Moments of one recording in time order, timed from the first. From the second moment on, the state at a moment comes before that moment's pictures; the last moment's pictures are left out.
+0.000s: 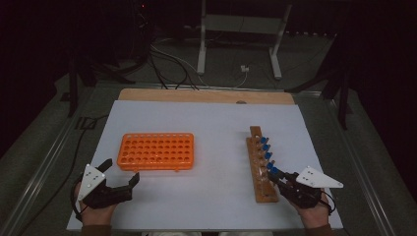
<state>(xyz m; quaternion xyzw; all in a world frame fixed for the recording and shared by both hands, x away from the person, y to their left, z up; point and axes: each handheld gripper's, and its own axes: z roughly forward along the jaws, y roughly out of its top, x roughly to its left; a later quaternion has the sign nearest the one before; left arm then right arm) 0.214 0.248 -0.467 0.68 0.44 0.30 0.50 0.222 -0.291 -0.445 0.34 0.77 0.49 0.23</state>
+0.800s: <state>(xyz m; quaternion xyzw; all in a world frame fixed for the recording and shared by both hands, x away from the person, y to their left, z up) 0.215 0.245 -0.468 0.68 0.43 0.29 0.52 0.219 -0.289 -0.400 0.32 0.76 0.53 0.23</state>
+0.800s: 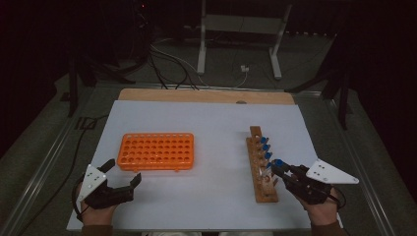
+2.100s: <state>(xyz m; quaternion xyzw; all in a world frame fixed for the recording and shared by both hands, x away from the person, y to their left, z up) 0.258 0.149 -0.425 0.74 0.31 0.21 0.56 0.267 -0.221 -0.397 0.29 0.77 0.53 0.18</state>
